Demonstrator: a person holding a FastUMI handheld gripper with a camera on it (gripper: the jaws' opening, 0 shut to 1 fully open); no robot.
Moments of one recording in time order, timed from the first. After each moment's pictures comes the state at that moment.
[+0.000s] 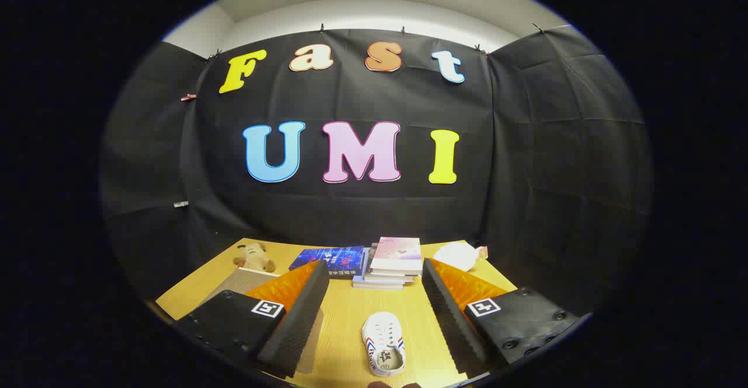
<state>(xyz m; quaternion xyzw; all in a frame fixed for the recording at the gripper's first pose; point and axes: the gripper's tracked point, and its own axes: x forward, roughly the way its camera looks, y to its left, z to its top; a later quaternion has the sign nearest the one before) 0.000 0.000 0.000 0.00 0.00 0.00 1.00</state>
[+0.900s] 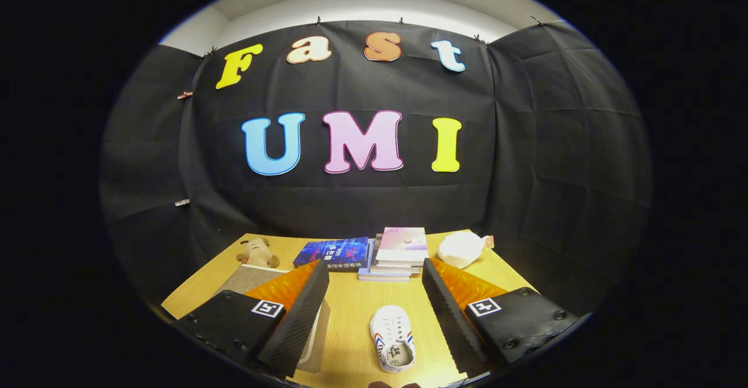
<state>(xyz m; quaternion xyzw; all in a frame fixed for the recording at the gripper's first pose) 0.011 0.009 -0.018 0.02 0.03 0.01 1.00</state>
